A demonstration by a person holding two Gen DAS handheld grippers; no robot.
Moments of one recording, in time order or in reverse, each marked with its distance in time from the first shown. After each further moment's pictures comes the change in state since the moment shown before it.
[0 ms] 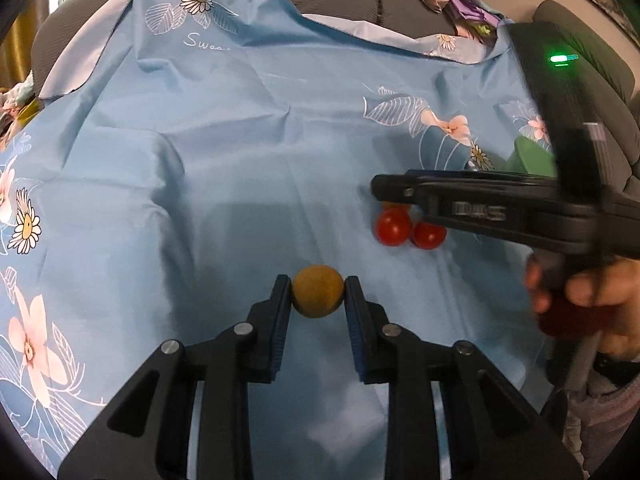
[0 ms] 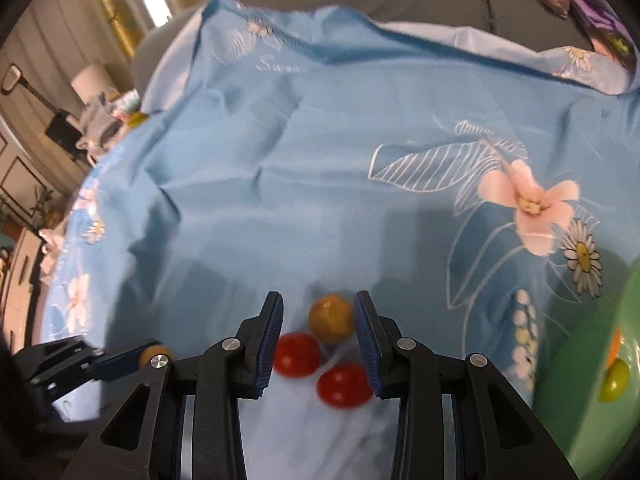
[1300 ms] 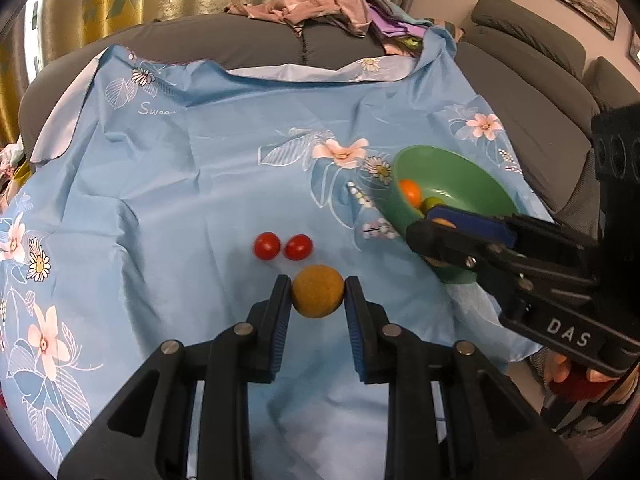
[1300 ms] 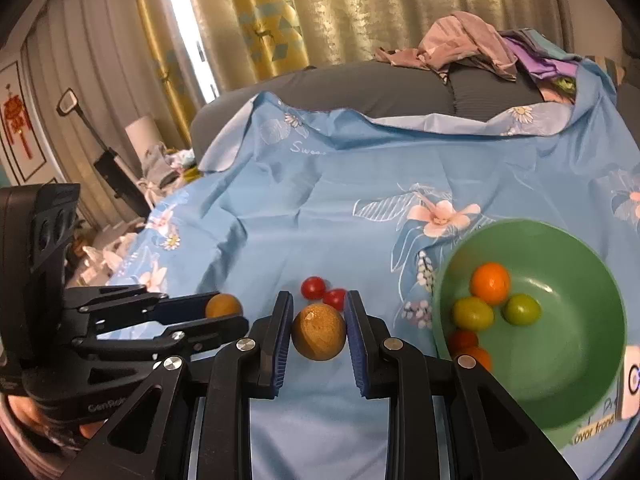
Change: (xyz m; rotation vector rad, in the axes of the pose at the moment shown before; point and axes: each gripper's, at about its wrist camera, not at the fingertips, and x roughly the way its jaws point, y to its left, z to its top) left arm -0.070 -0.099 -0.008 0.133 -0.110 -0.048; right arm -0.158 -0.012 -0.089 -0.024 -0.322 0.081
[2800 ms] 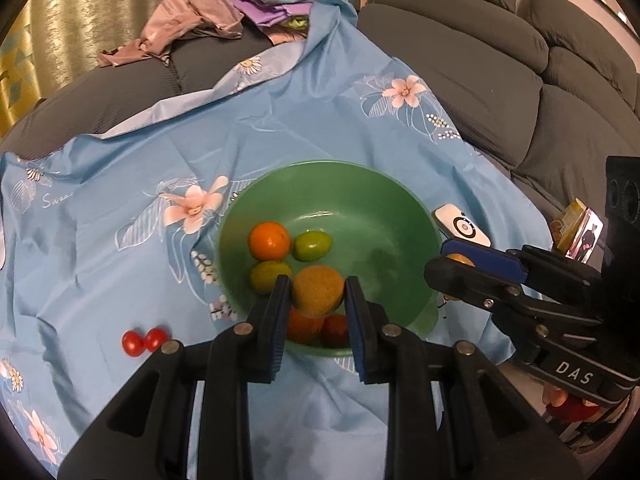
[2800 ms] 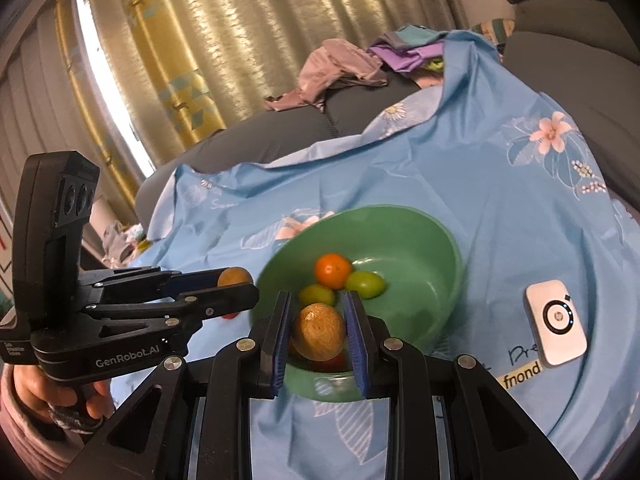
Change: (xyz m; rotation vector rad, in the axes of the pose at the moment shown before) left arm 0.059 -0.144 0.058 0.269 0.055 -0.102; right arm -0.087 -0.129 -0.042 0.253 -0.154 -0.116
